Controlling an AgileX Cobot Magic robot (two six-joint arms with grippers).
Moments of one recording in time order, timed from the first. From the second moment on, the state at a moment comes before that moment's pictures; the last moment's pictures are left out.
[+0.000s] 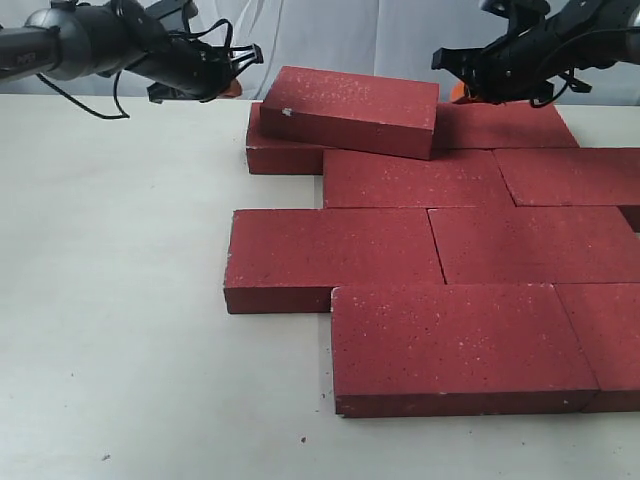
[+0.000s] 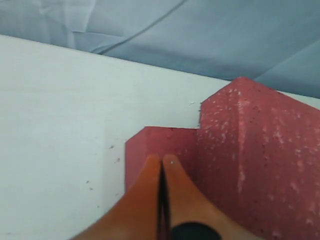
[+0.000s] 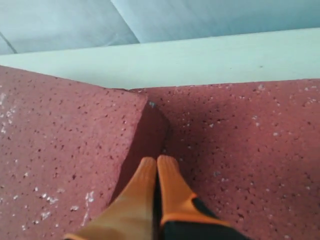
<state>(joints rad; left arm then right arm) -0.22 2.40 -1.96 -0.62 0.43 0.11 0.05 2.26 -1.78 0.62 0.54 -0.36</state>
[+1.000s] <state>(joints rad) -0.13 2.34 -2.02 -0.75 0.71 0.32 0.15 2.24 -1.79 0.74 0.69 -0.38</state>
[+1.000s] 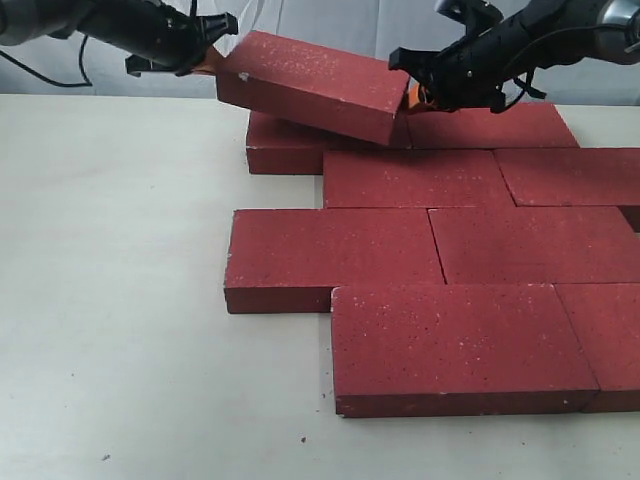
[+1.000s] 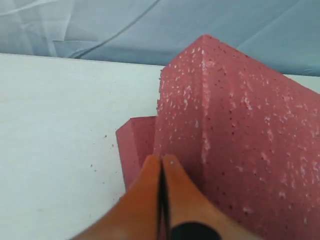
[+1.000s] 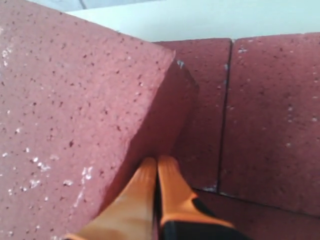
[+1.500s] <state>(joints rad) -0.08 2.10 -1.91 -0.31 0.87 0.09 0.30 2.18 -1.79 0.73 0.71 -0.38</state>
